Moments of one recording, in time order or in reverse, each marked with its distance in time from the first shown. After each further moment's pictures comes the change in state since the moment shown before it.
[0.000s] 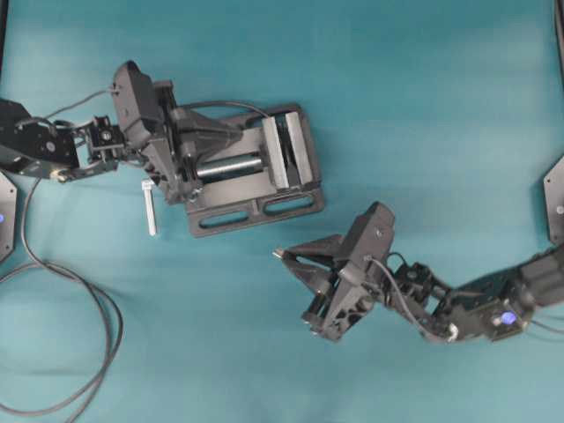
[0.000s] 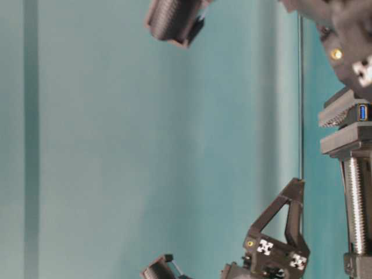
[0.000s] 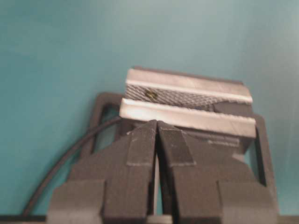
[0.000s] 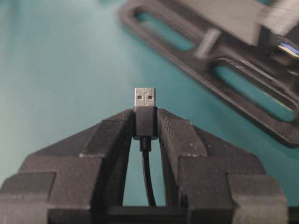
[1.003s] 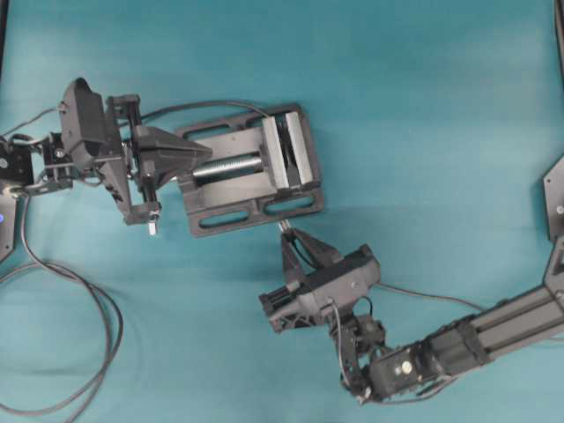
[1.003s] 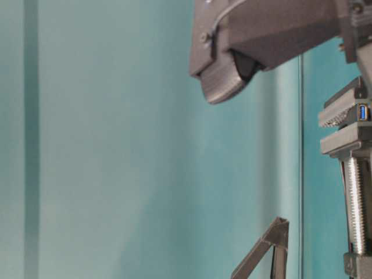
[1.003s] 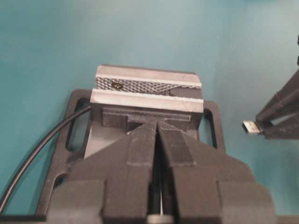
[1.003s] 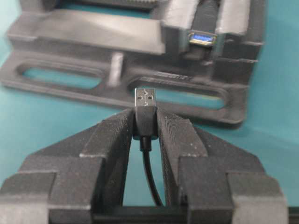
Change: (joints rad) left arm -0.077 -0.160 0.146 0.003 -0.041 -0.002; right arm 0.052 0.321 -0.426 0.476 -0.529 -0.238
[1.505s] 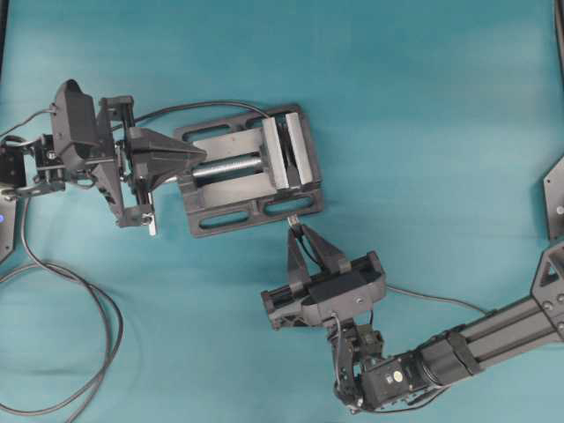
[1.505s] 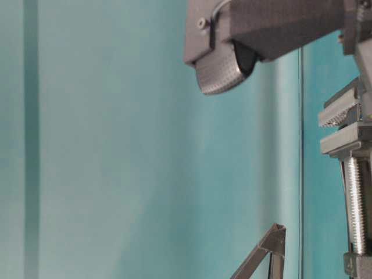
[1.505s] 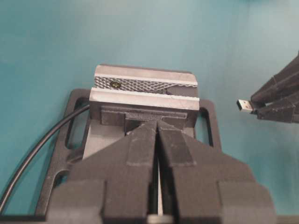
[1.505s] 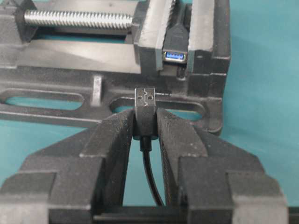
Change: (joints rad) left arm -0.005 -0.025 0.018 0.000 -0.002 0.000; right arm 0.011 0.037 -0.057 0.025 -0.112 0.000
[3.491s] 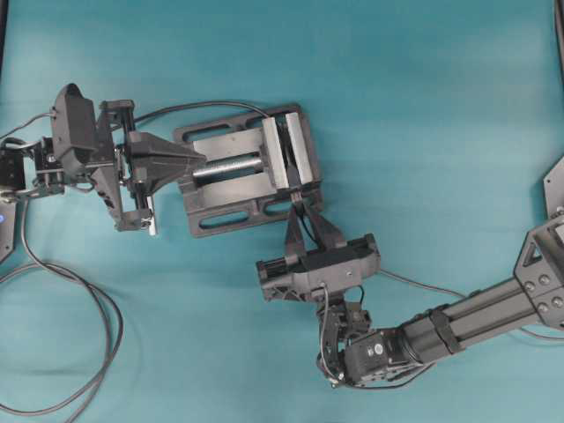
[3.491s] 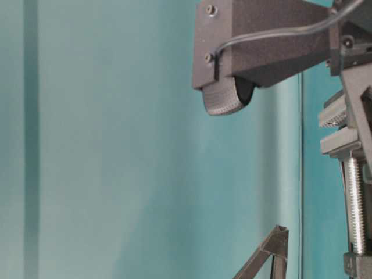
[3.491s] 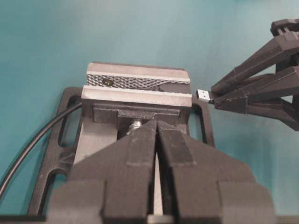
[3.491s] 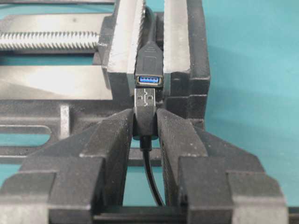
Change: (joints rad) left arm -0.015 0.000 0.003 0.002 0.002 -0.002; right arm -0.077 0.011 -0.009 0.028 -0.011 -0.002
